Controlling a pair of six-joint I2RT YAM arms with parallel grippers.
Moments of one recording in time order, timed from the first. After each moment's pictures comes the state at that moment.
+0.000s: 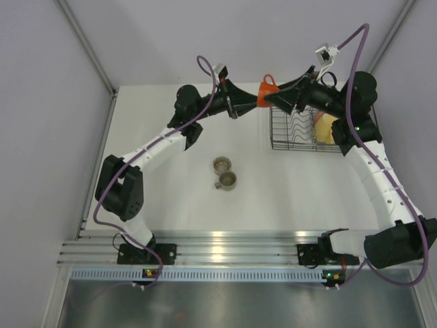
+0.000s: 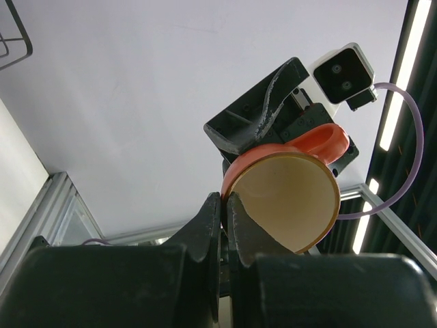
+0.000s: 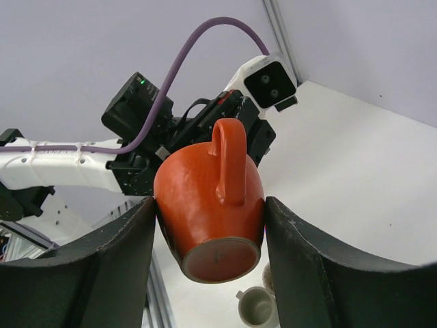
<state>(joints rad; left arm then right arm) -0.54 1.73 1.35 0.72 0.78 -1.73 0.23 1.26 1.32 0.08 -0.86 0.55</state>
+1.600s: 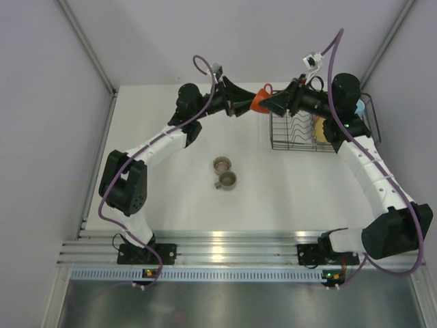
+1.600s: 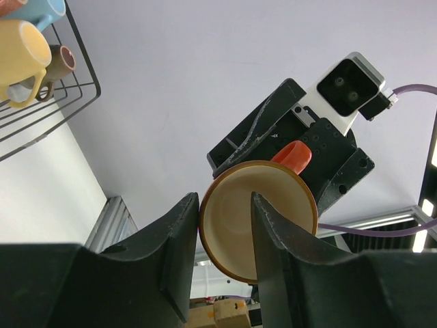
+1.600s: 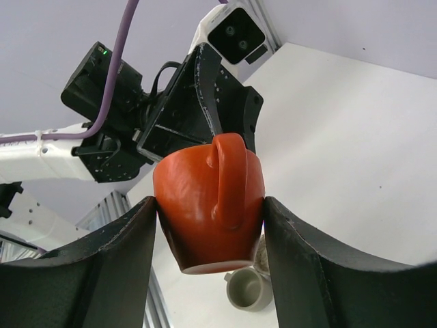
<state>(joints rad) -0.50 1.78 1.36 0.67 0.74 -1.56 0.23 1.32 1.28 0.03 -0.81 0.49</state>
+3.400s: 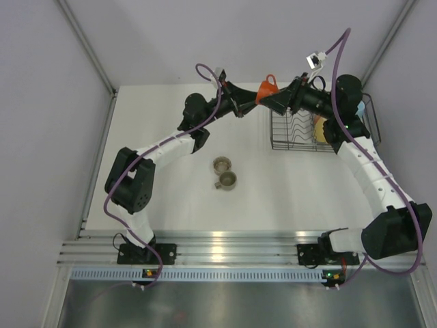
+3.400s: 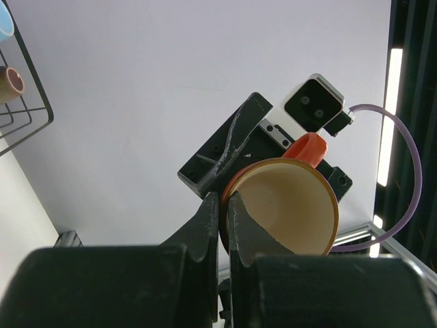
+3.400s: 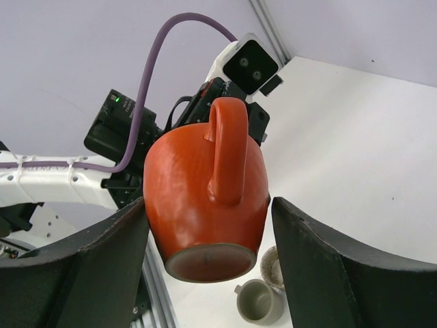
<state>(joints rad) -0.56 1.83 1.32 0.90 0.58 -1.71 0.23 1.32 1.25 0.13 -0.82 0.58</state>
